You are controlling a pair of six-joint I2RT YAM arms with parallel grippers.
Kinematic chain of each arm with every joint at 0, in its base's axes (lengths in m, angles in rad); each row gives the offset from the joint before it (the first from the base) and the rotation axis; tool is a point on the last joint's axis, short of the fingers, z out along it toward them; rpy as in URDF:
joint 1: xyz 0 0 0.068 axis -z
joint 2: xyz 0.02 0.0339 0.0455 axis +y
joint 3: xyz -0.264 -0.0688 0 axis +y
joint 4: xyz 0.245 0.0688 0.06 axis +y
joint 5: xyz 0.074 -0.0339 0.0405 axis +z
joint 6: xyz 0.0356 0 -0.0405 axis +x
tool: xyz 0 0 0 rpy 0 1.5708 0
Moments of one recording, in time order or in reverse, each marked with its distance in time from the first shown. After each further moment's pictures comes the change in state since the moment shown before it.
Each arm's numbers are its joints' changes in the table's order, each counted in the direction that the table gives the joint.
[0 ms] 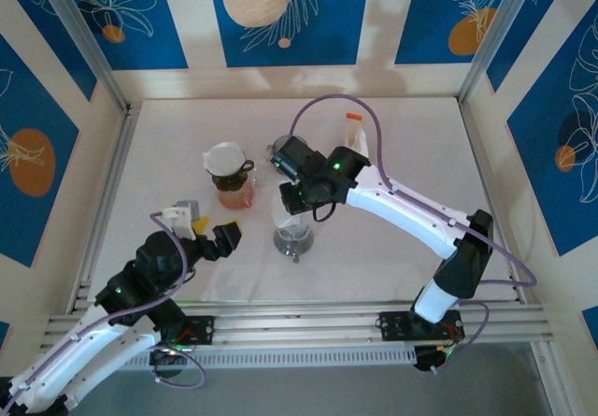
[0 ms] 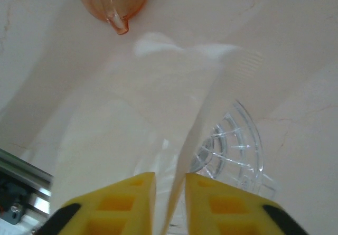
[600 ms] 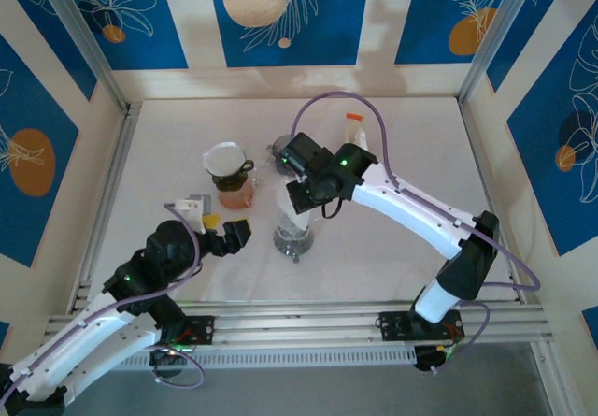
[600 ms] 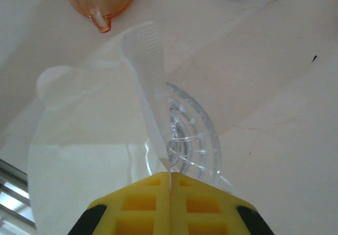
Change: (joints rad) left arm -0.002 0.149 -0.057 -0.039 -0.085 -0.001; right arm 0.055 -0.023 0.013 0.013 -0.010 -0.153
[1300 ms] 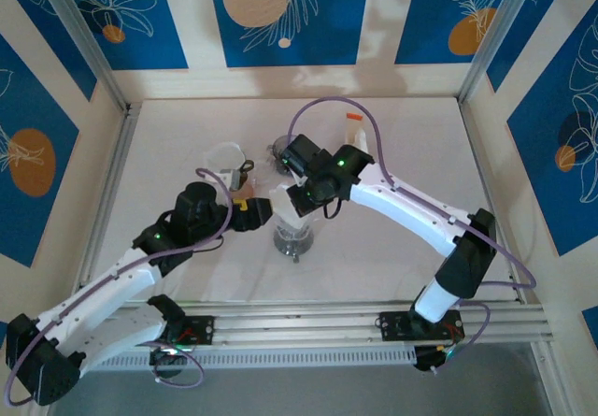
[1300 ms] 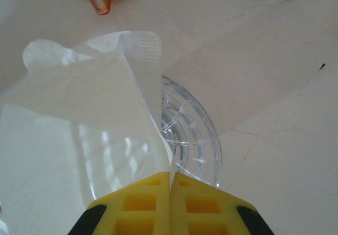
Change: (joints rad) left arm -0.079 0.394 -0.186 -0.100 -0.240 -0.056; right arm -0.001 0.016 0.046 -0.030 0.016 -0.105
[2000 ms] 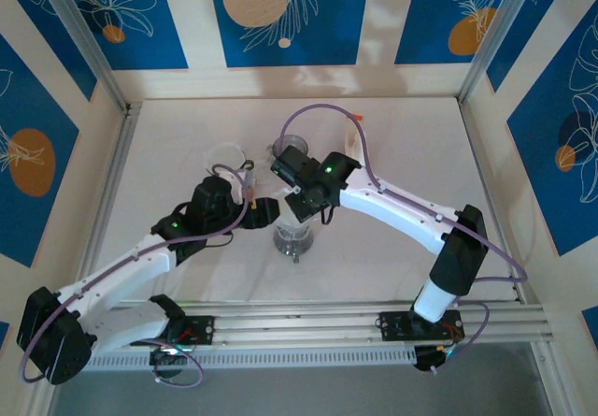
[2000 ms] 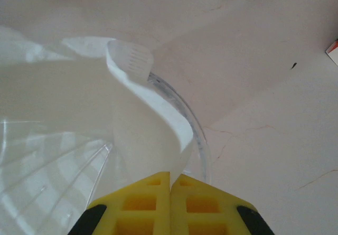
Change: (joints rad) left arm -0.005 0.144 -0.008 -0.048 -0.044 -0.007; right arm -0.040 0.039 0.028 0.003 -0.127 -0.030
